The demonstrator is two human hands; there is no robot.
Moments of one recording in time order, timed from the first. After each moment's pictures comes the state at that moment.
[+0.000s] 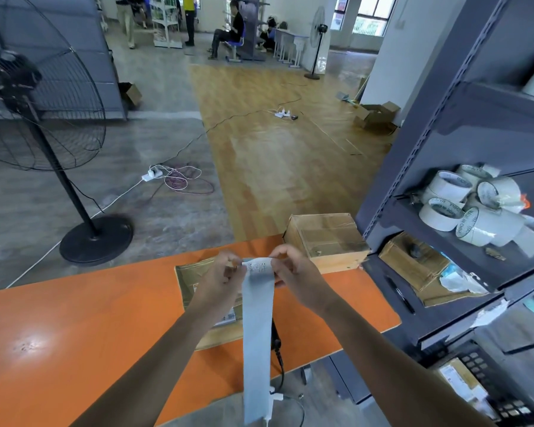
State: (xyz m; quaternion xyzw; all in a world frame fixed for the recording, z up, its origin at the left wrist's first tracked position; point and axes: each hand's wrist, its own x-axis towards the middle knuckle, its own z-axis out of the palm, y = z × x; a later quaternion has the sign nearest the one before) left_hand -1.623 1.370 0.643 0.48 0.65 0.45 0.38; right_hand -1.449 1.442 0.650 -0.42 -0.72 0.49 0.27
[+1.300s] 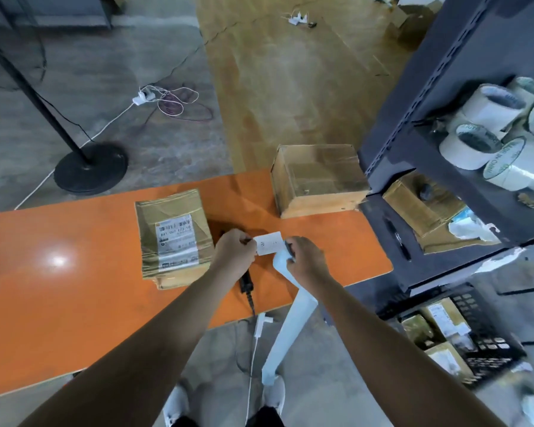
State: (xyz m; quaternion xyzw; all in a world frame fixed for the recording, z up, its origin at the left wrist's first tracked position) left_hand -1.526 1.428 0.553 0.35 0.77 0.32 0.43; right_hand -1.367 1.484 0.499 -0.58 -0.78 0.23 0.03
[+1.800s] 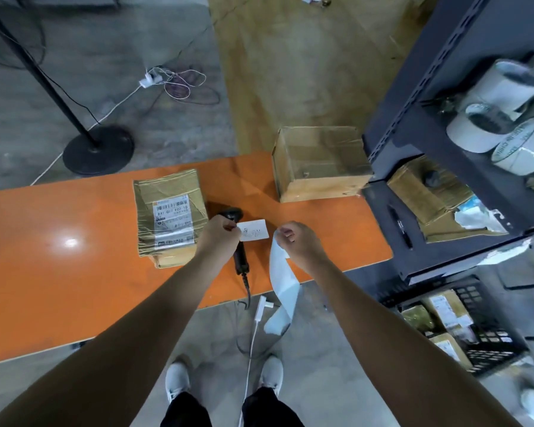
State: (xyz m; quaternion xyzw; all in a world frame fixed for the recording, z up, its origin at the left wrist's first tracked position) left_hand -1.531 1.414 0.543 0.32 0.80 0.32 0.40; right_hand -1.358 1.485 0.492 -0.56 -0.71 0.40 0.14
